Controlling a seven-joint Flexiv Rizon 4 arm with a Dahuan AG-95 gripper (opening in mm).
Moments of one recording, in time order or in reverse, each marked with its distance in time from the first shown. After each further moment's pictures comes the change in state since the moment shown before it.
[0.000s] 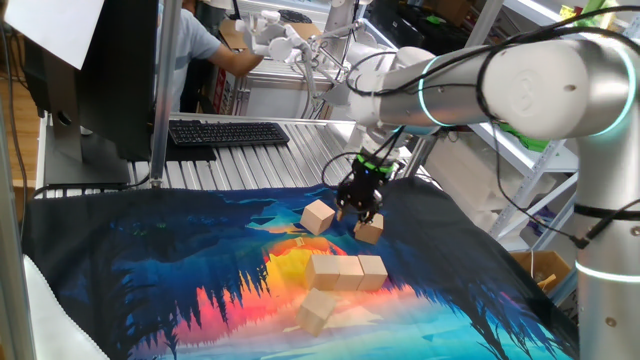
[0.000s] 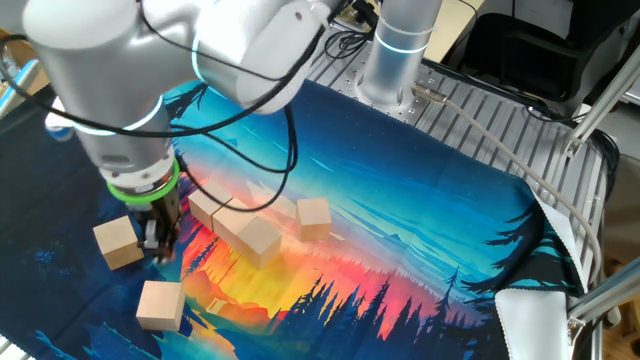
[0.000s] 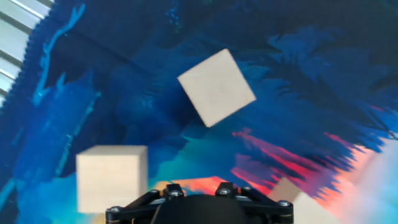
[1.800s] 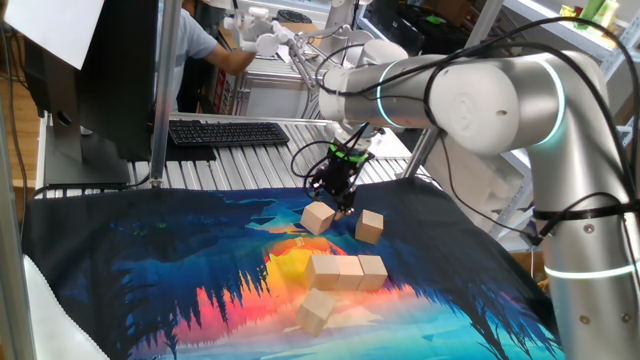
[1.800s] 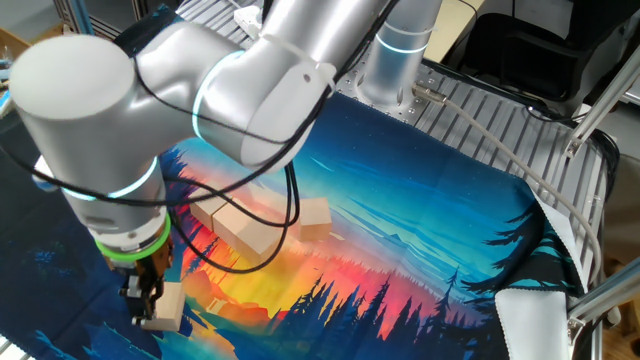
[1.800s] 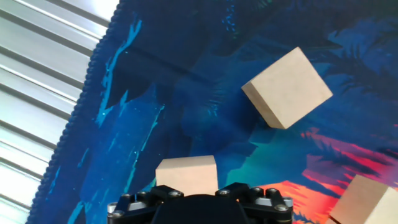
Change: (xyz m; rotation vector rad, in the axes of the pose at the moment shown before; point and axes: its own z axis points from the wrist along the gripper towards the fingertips) arm -0.006 0.070 0.020 -0.027 -0.058 0.094
